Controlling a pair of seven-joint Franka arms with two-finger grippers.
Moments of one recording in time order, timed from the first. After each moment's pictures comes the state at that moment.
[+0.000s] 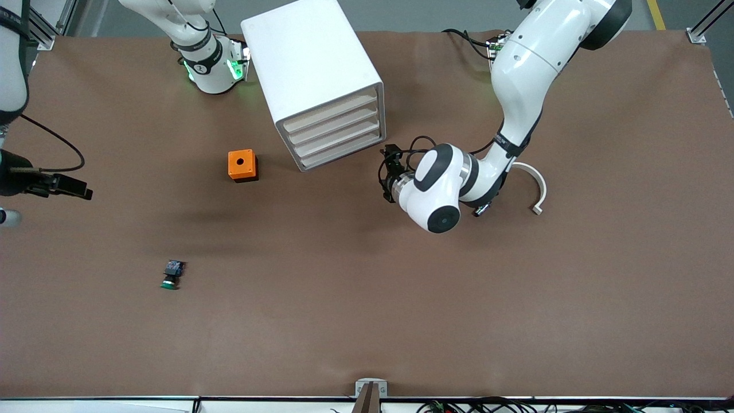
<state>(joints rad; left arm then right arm) -0.42 0.80 -0.27 -1.49 -0.62 1.78 -2.11 -0.09 0.19 -0.08 -1.63 0.02 1.71 -0.09</state>
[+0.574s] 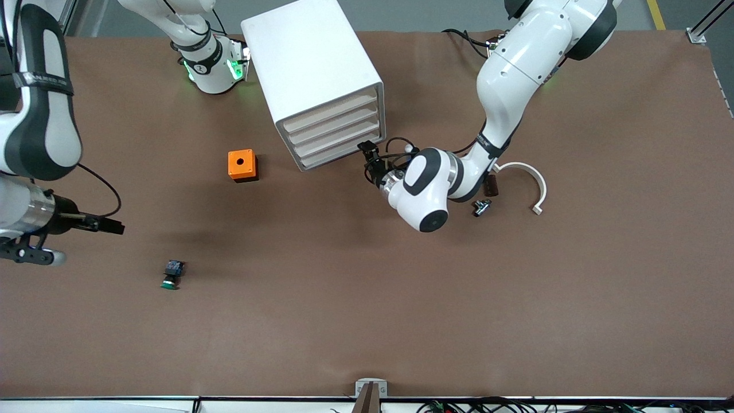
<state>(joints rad) -0.48 0.86 -0.27 -1.48 -0.77 1.78 -2.42 -0.04 0.34 -0.07 -1.65 0.02 1.91 0.07</state>
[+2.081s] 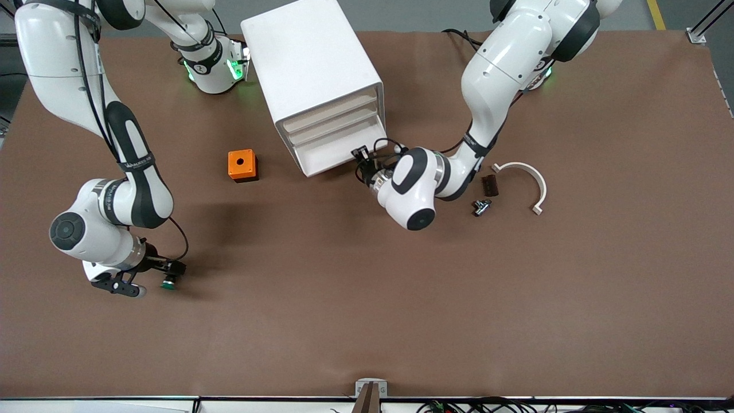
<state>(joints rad) -0.57 0.89 -0.15 -1.40 -0.84 1.76 -2.38 0.01 0.66 -0.06 -1.73 0.07 2.41 0.15</state>
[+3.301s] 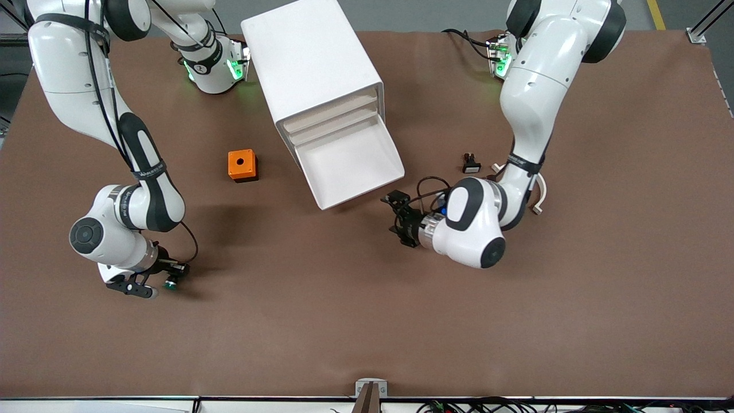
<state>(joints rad) -0.46 0.87 0.01 -1.27 -0.79 1.84 -2.19 0.03 0.70 -0.06 -1.71 0.08 2.40 0.19</state>
